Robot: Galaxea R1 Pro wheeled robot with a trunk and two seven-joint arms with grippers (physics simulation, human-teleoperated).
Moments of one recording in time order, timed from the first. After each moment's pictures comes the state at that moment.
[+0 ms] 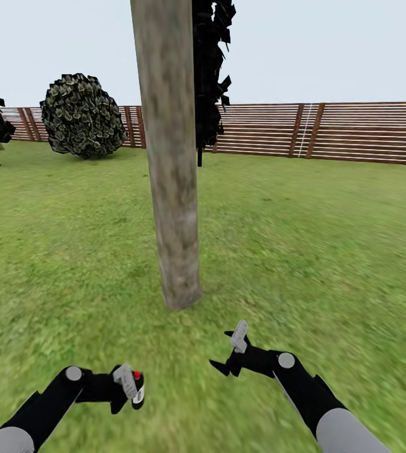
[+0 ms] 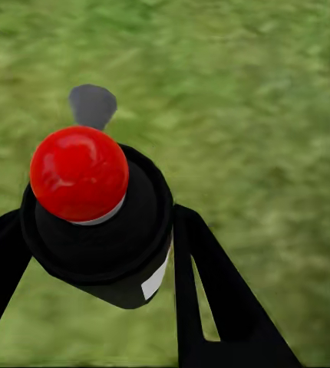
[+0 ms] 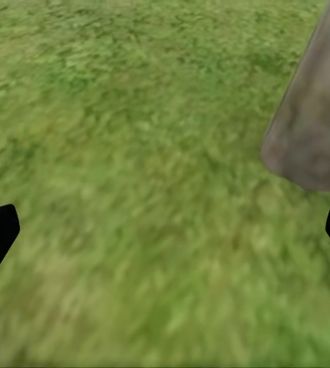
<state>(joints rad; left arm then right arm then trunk) -0.52 0.24 -0.18 -0.66 -0.37 -0.01 -0.94 -0.58 -0.02 0.22 -0.66 0.28 -0.21 0.71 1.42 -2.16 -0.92</state>
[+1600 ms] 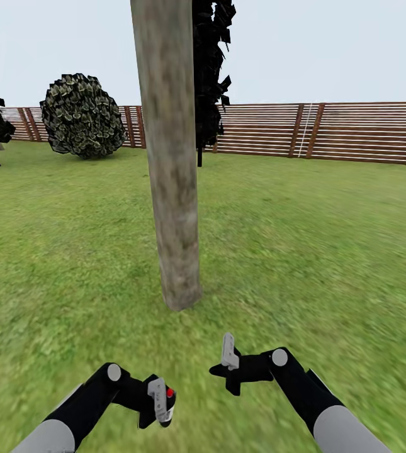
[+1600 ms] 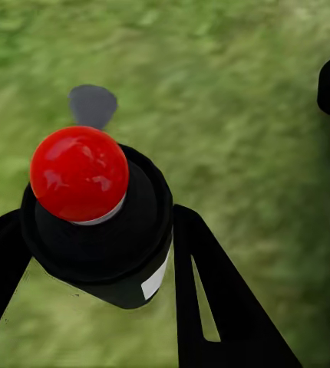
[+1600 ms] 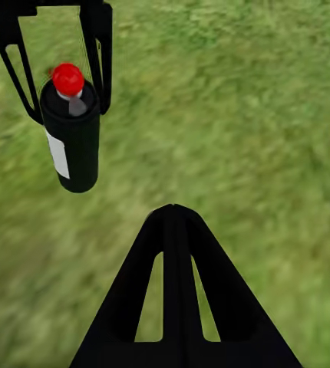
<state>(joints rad) -0.54 0.08 -0.26 -0.66 -0.60 -0.05 -1.06 -0.58 -0.01 0.27 -0.72 0.46 -0.20 0.98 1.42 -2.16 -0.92</state>
